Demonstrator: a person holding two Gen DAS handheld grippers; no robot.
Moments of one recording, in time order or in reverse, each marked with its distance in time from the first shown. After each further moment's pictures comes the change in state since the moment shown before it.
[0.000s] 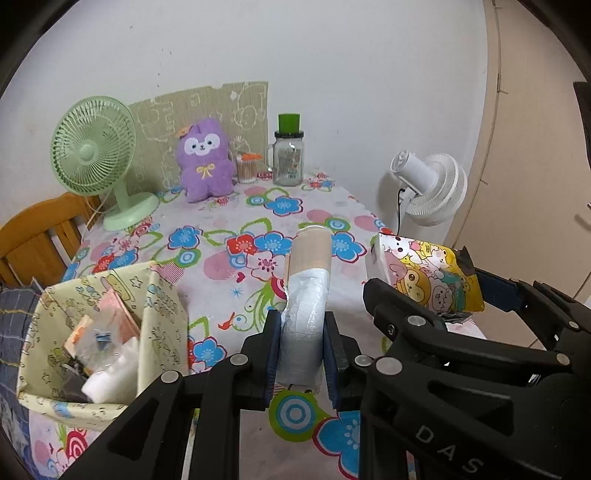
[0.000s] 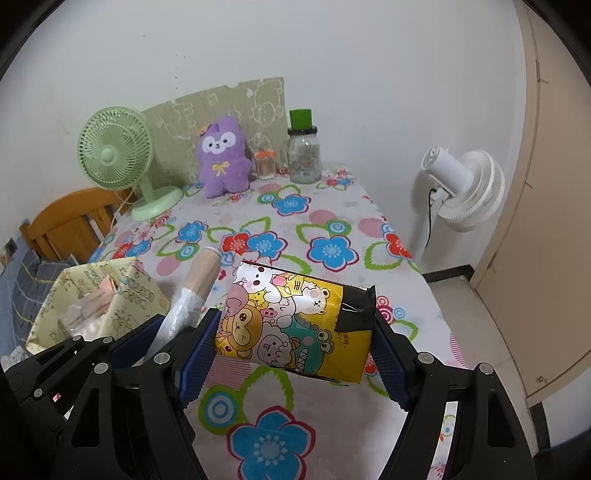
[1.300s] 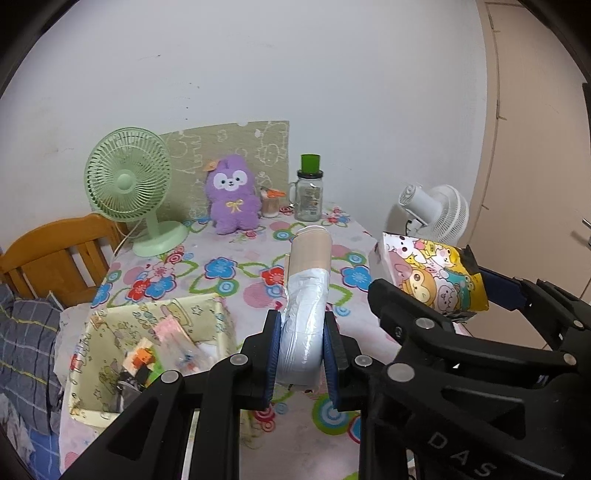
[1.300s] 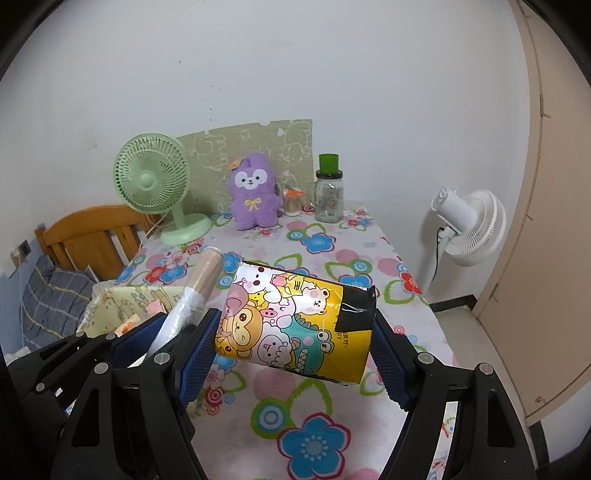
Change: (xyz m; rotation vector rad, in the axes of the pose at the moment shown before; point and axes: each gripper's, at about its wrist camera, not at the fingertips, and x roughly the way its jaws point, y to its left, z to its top) left arm -0.057 0.044 0.013 -0.009 -0.103 0.025; right arm -0.065 0.046 0.014 -0.044 -0.115 0.025
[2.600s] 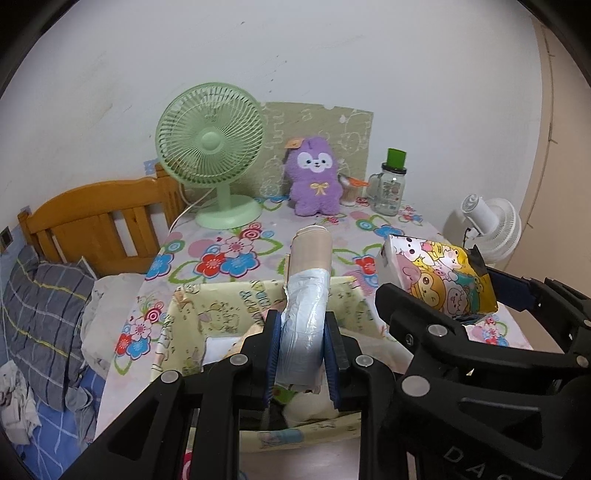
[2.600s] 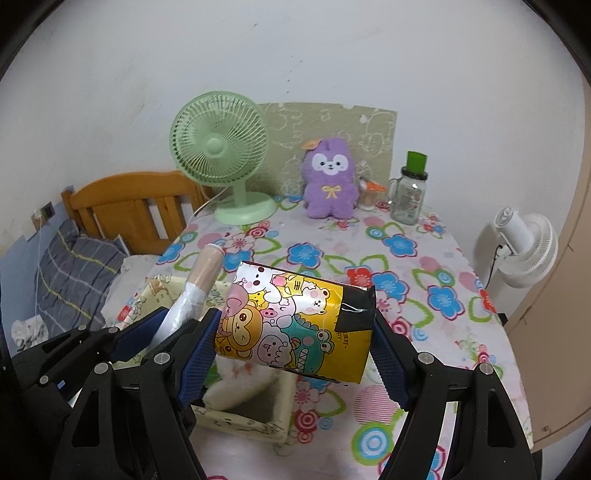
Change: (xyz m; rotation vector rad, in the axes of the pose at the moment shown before) left arm 0.015 0.127 -0.019 -0.121 0.041 0.116; right arm 0.049 0.126 0.011 -0.128 0.051 0.102
